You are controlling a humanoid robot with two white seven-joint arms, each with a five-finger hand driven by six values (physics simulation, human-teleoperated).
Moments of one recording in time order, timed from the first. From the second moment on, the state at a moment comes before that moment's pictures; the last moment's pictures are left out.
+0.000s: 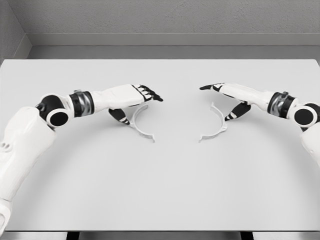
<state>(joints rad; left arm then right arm) -0.65 0.36 -0.54 -1.19 -0.62 -0.61 -0.54 -0.66 -0.48 0.48 -0.93 0.29 -0.61 0.57</state>
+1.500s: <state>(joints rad) -0.73 0.24 -0.54 -1.08 -0.67 -0.61 -0.54 -0.63 -0.54 0.39 -0.95 0.29 -0.61 0.58</state>
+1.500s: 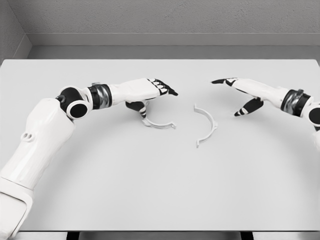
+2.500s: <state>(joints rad) -0.81 0.20 -0.51 -0.94 -0.80 -0.61 -0.54 -0.49 -0.57 0.35 -1.17 0.29 -0.61 0.58</state>
